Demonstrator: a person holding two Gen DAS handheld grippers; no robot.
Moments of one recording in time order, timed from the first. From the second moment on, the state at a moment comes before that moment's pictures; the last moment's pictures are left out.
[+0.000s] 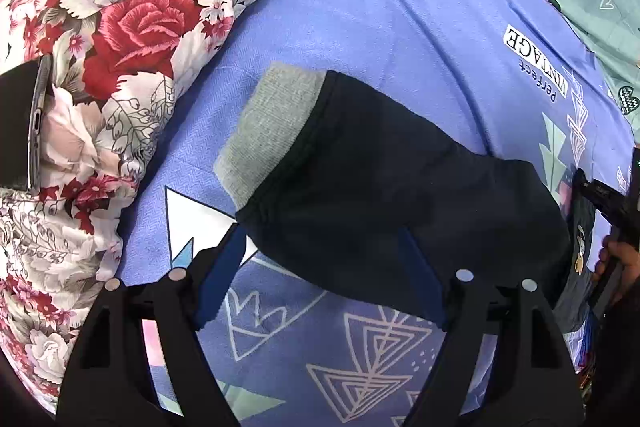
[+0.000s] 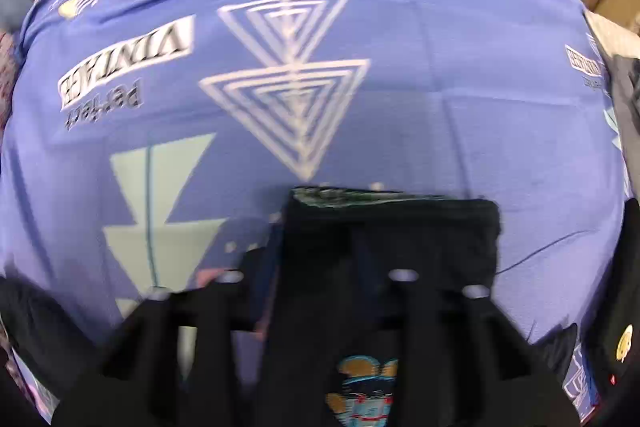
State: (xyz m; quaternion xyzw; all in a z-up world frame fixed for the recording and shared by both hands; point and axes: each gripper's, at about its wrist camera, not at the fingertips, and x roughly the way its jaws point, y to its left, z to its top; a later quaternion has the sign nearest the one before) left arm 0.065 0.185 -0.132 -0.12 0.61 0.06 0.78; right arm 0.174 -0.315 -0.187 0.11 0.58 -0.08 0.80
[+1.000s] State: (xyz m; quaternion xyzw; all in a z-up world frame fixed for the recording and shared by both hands) left arm 0.100 0.172 -0.186 -0.10 0.66 0.06 0.74; right arm -0.098 -0.471 -0.168 0.42 0.51 -0.11 0.74
